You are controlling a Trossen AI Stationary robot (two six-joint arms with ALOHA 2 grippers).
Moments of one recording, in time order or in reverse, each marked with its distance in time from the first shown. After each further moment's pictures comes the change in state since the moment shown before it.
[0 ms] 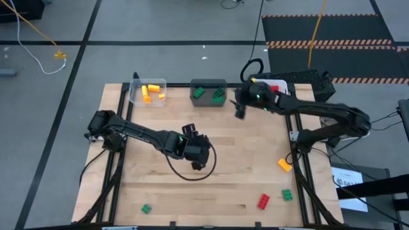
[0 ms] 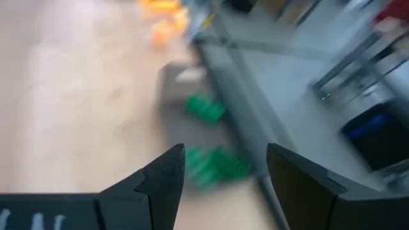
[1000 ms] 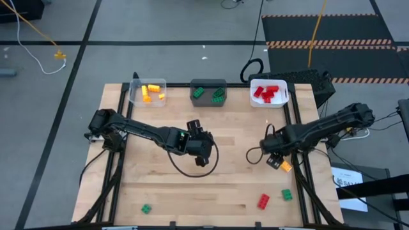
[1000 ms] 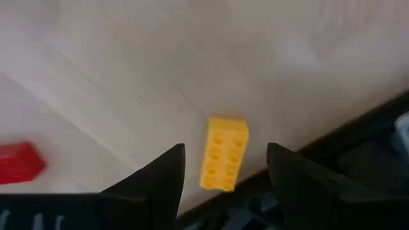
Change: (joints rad) left arm 0.043 0.000 0.000 0.107 -0.003 0.132; right arm 0.655 -0.122 -0.123 -1.178 -0.315 1.275
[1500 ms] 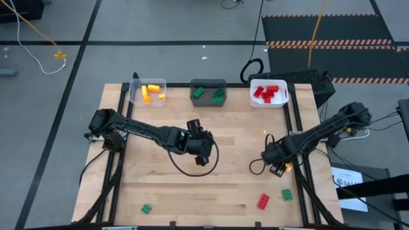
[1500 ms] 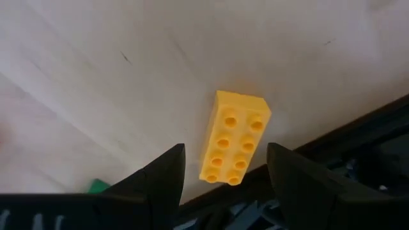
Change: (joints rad) left arm 0.004 0.000 0.000 0.000 0.000 0.005; right arm 0.152 0.057 -0.088 0.078 -0.060 0.075
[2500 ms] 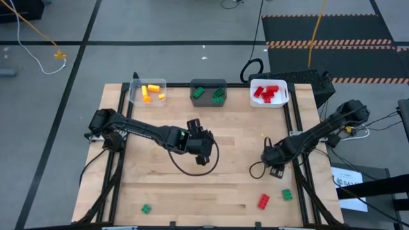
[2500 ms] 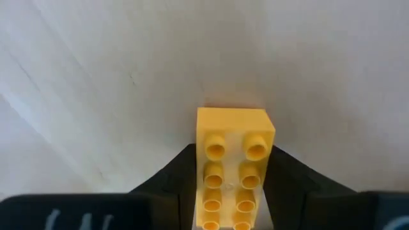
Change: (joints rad) left arm 0.007 0.001 0.001 0.006 0.000 -0.009; right arm 0.032 0.015 -0.144 0.304 0.094 -0.150
